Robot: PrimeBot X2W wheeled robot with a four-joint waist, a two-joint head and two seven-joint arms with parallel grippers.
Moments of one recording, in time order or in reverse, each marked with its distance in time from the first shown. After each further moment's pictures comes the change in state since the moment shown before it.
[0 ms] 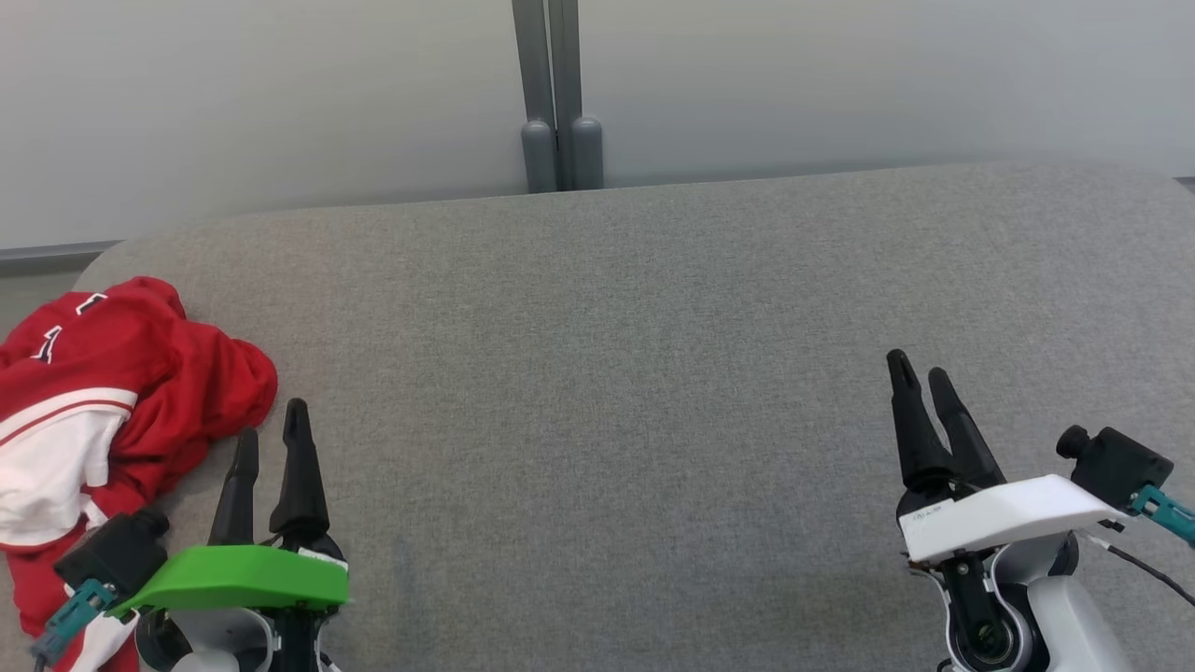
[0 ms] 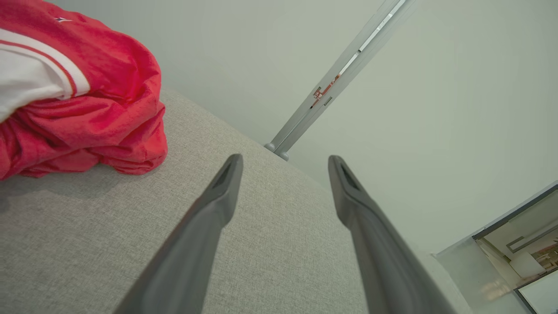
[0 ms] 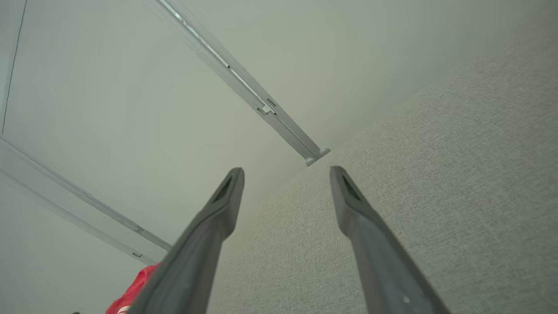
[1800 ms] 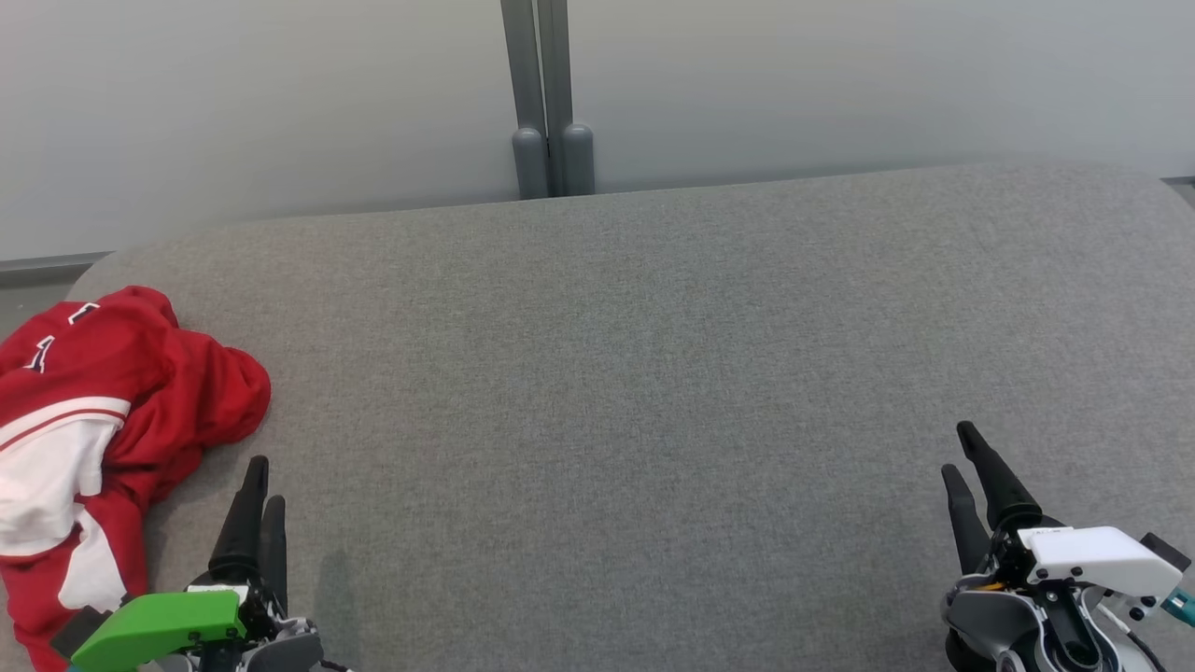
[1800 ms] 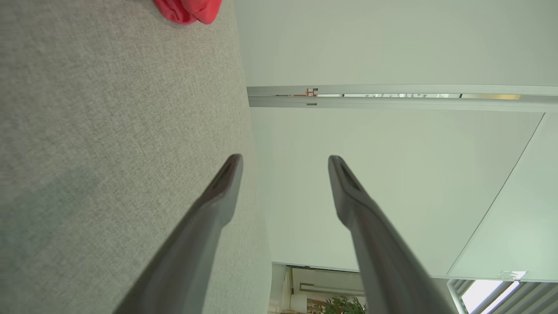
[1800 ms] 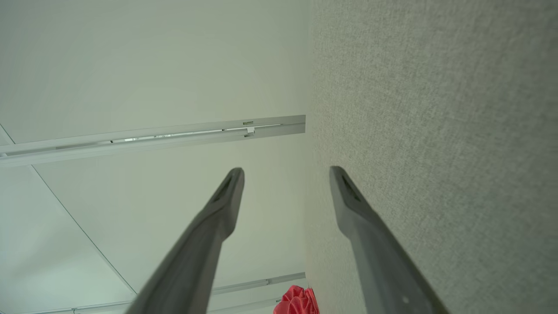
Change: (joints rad) left arm -0.001 -0.002 0.100 0.162 -0.859 -0.057 0.211; right arm 0.011 0.005 -0.168 0.207 0.809 0.000 0.211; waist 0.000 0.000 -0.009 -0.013
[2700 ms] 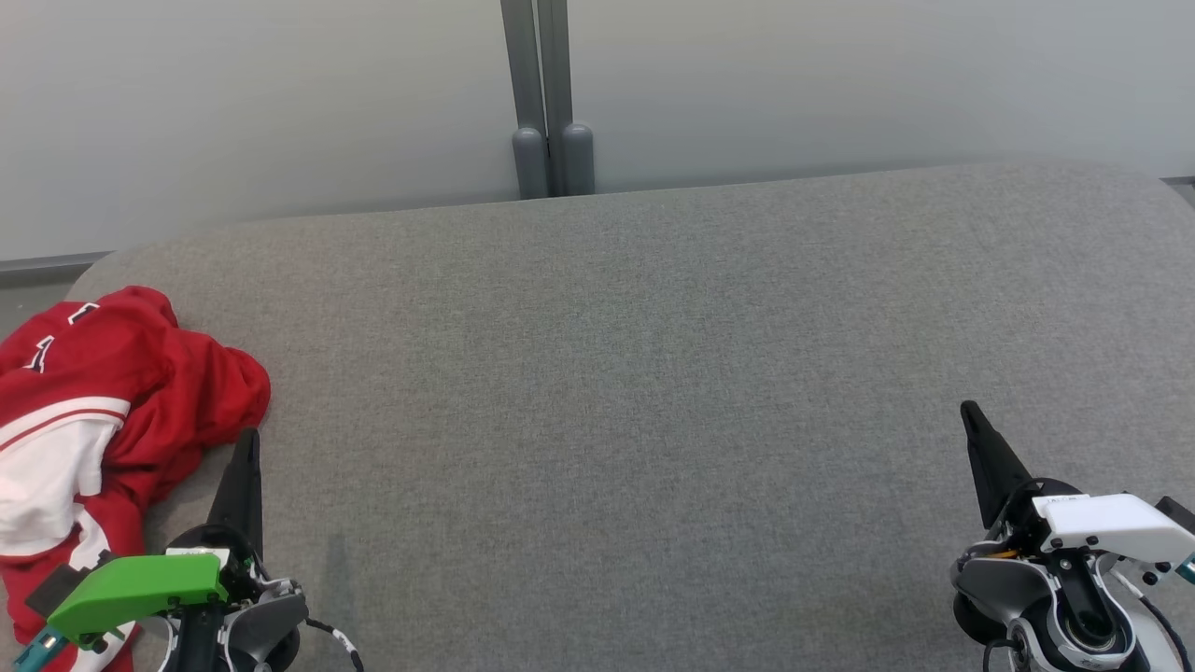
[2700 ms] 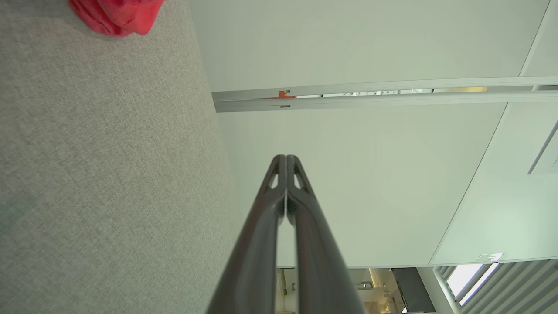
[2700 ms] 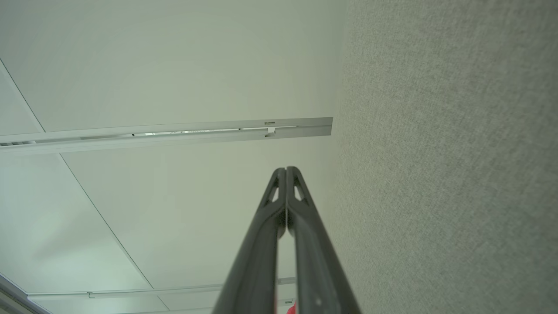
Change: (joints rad) left arm -0.046 0.010 0.008 -0.047 0.000 -0.003 0.006; right arm -0.036 -0.012 -0.007 -0.041 0.002 0.002 0.005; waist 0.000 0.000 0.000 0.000
